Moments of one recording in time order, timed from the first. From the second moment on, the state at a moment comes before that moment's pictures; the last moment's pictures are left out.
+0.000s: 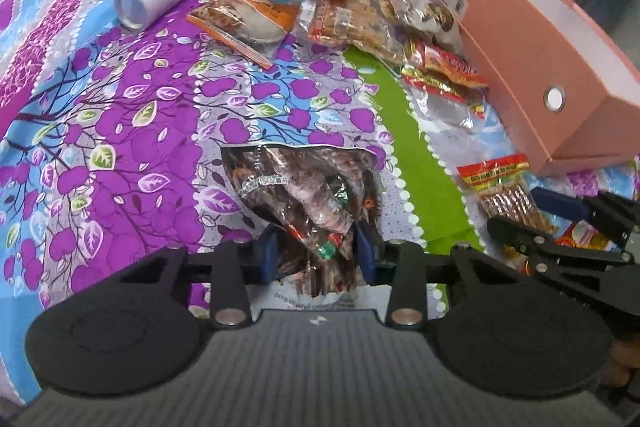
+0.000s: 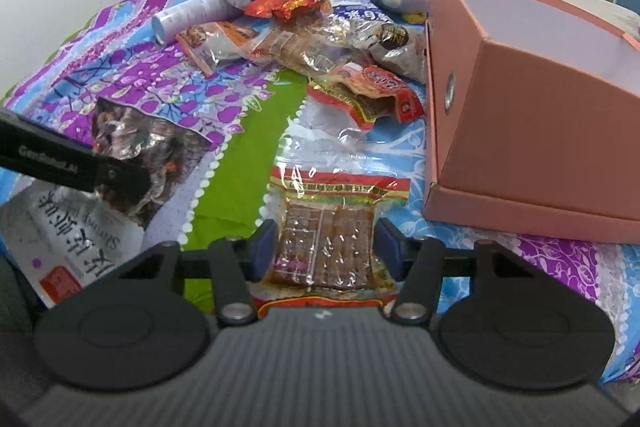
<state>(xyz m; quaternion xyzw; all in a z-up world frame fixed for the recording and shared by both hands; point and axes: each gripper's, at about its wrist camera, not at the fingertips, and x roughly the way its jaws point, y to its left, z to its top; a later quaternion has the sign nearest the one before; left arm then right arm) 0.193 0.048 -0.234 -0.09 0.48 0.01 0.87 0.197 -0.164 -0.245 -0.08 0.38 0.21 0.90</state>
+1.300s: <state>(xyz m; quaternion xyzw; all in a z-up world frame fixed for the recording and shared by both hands) 0.278 -0.023 0.027 -0.13 0.31 -0.07 0.94 0.238 -0.240 -0.013 -0.02 0.20 0.17 0.96</state>
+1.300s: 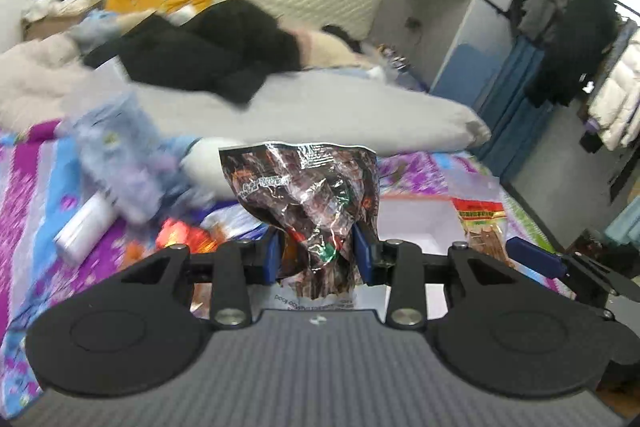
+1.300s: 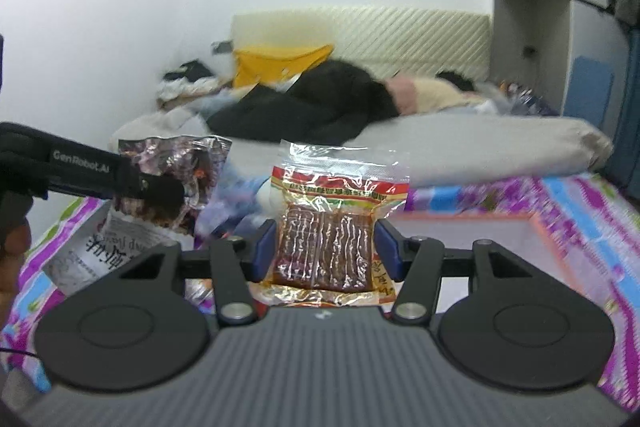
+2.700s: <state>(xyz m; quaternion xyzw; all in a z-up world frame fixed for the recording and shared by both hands) 0.434 -0.177 -0.105 -0.03 0.43 -0.13 0.89 0.339 -0.342 -0.163 0.06 0.36 0.07 0.93</state>
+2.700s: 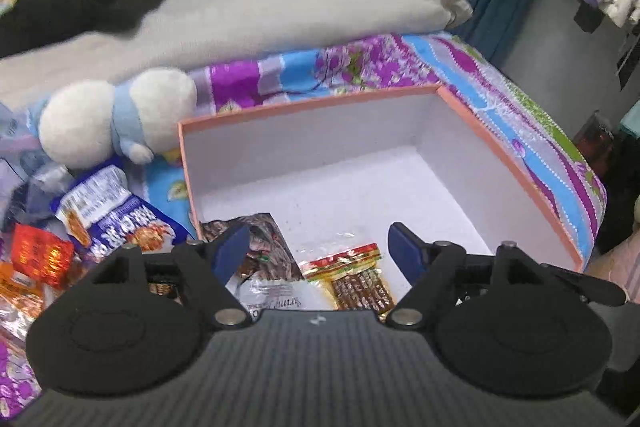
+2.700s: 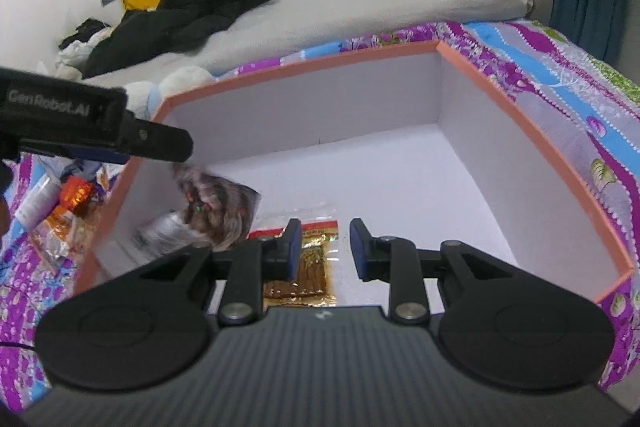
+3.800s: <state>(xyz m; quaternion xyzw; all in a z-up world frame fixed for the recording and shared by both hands) 0.200 -0.007 0.012 -0.07 0.27 -0.09 0.96 0.183 -0.222 -0.042 0.04 0.21 0.14 0.97</state>
